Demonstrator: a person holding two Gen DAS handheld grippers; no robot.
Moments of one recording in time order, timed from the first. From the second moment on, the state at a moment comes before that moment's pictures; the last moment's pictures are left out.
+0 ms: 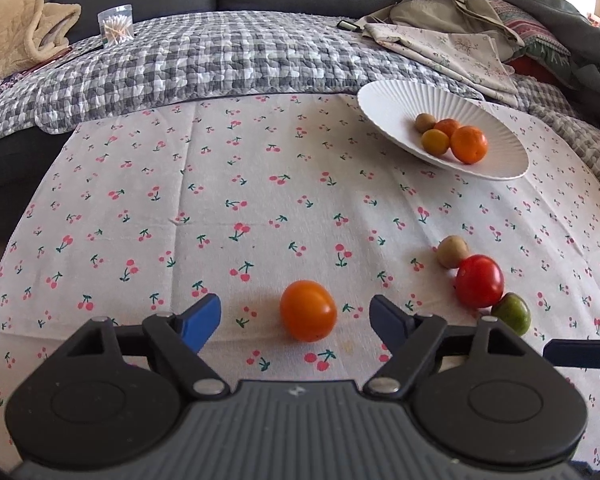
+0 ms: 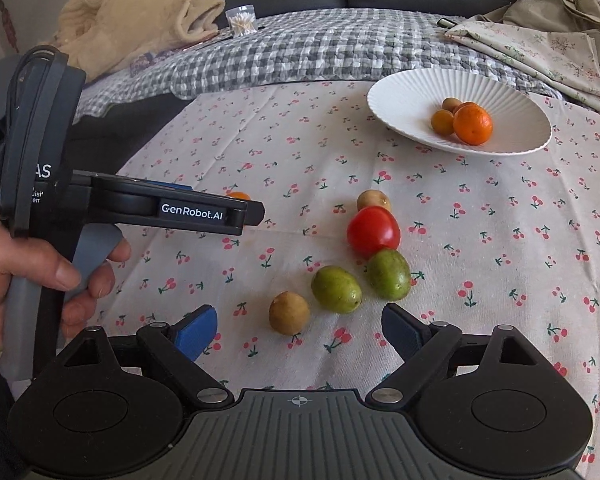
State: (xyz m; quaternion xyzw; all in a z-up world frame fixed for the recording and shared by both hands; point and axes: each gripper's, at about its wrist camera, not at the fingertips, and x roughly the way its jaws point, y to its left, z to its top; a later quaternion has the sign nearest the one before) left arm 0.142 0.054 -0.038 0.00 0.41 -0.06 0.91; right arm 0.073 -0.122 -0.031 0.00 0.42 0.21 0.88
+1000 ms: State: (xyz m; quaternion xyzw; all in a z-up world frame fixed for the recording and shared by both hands) left arm 0.151 0.058 -0.041 -0.01 0.42 -0.07 0.91; right arm 0.075 -0.105 -0.054 -0.02 0.39 0.20 0.90
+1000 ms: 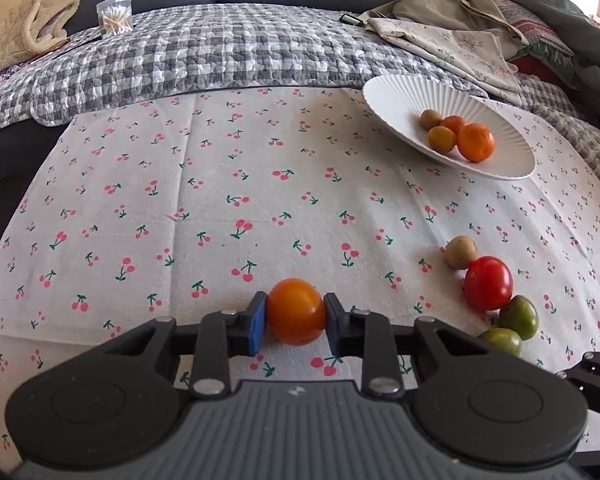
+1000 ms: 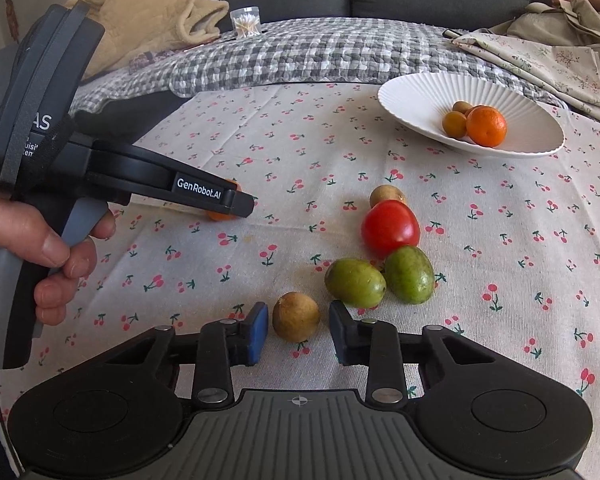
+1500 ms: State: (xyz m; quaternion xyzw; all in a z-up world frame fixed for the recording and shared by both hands) left arm 0.145 0.059 -0.026 -0.02 0.40 -0.08 0.91; right arm 0.072 -0.108 -0.034 -0.03 0.38 0.22 0.90
